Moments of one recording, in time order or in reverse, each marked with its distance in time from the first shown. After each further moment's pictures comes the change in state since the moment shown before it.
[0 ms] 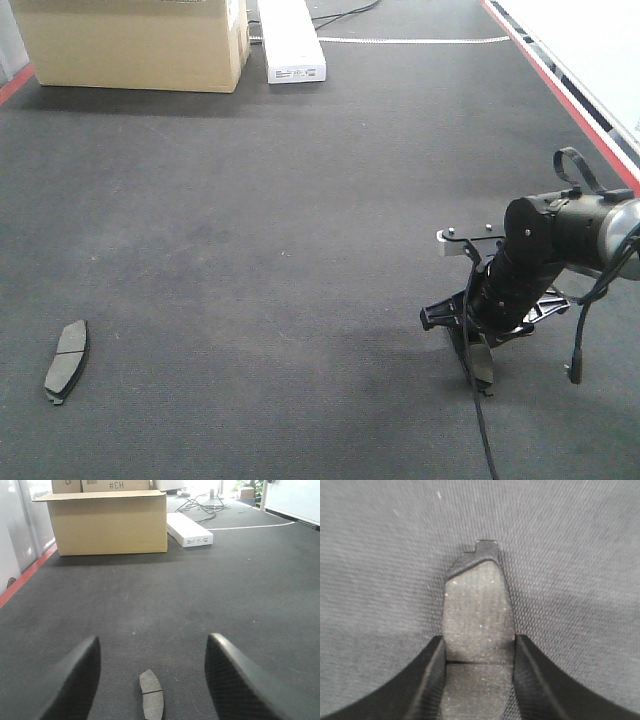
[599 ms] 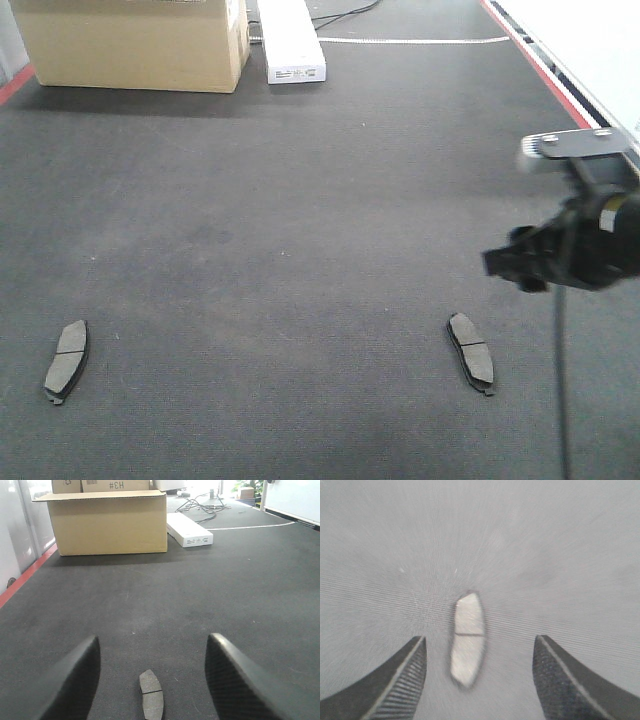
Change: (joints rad) left arm 0.000 0.000 0.000 0.000 0.000 0.000; right arm 0.000 -0.583 0.186 -0.071 -0.071 0.012
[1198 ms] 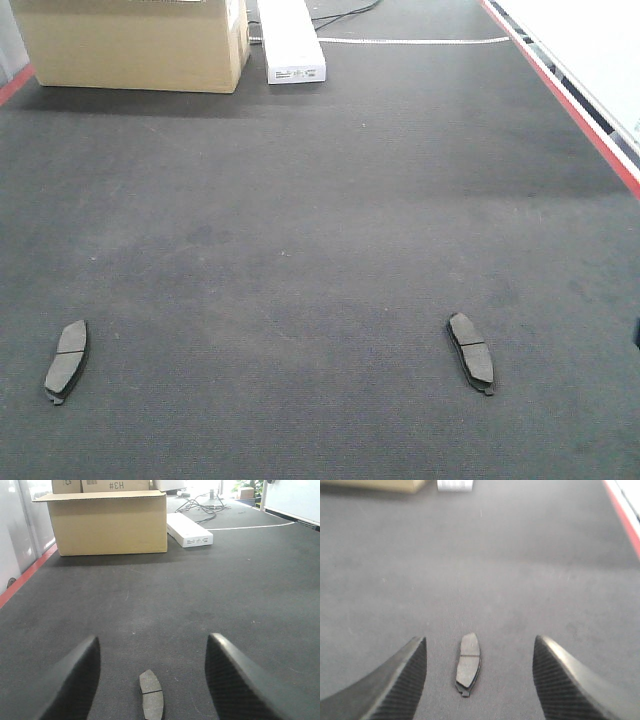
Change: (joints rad) left arm 0.000 0.000 0.000 0.000 0.000 0.000; right arm 0.000 -0.870 0.479 -0.009 -0.178 0.001
